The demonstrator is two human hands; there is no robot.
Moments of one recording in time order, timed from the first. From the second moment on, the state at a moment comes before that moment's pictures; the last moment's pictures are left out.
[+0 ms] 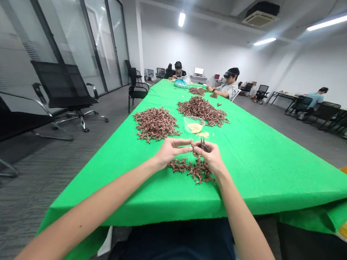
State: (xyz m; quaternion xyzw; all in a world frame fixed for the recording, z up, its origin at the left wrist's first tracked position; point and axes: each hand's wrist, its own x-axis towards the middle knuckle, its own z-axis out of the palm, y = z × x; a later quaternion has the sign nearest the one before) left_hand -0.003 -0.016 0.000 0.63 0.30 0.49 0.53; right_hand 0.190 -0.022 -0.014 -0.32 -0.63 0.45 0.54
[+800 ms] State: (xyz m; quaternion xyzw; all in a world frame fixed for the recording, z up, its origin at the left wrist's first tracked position) left_hand -0.004 -0.015 -0.002 0.58 0.29 0.53 0.55; right_hand 0.190 -0.031 -0.024 -0.41 -0.74 -0.08 0.52
